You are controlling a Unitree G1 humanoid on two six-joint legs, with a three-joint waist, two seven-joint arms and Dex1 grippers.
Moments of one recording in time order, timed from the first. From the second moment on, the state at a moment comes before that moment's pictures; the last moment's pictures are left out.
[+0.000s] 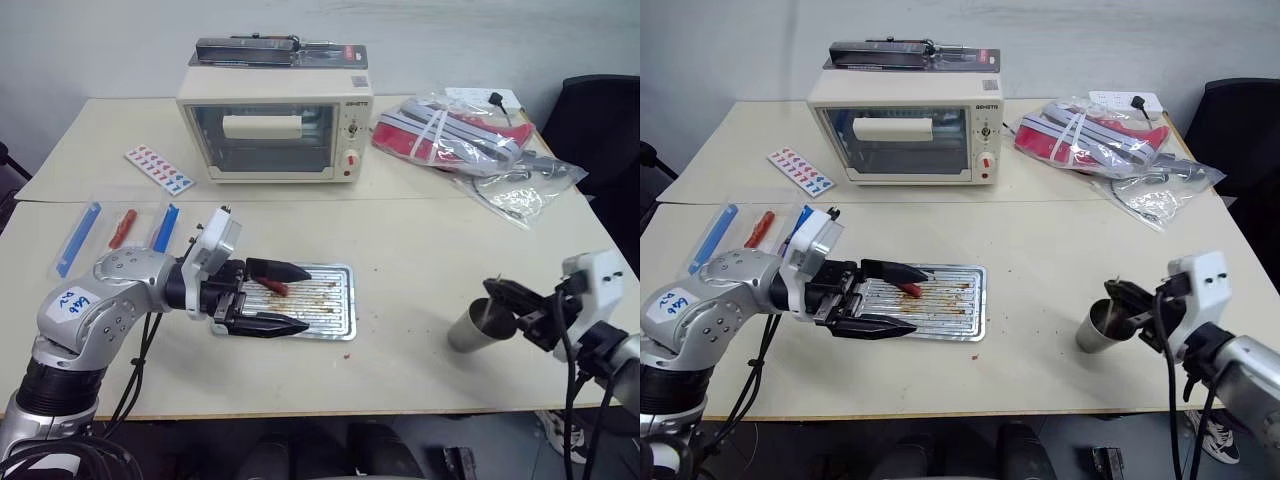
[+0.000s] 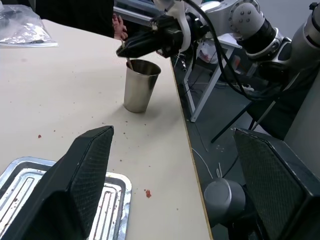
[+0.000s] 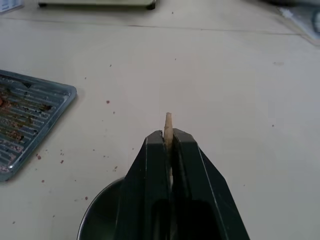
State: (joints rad) left arm -0.45 0.78 0.02 -0.36 -0.84 0.75 -1.12; right arm 0.13 -0.78 -0.63 -0.64 1.02 0.92 0.34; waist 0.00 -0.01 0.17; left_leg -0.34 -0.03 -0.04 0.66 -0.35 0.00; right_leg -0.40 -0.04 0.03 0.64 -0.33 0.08
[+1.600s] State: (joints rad) left arm -0.58 0.18 -0.02 -0.22 -0.54 0.43 -0.56; right arm -0.80 -0.33 -0.30 -0.28 1.95 0.77 -0.82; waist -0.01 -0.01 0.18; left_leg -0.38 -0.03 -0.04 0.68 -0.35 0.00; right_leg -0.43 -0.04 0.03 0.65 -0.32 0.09
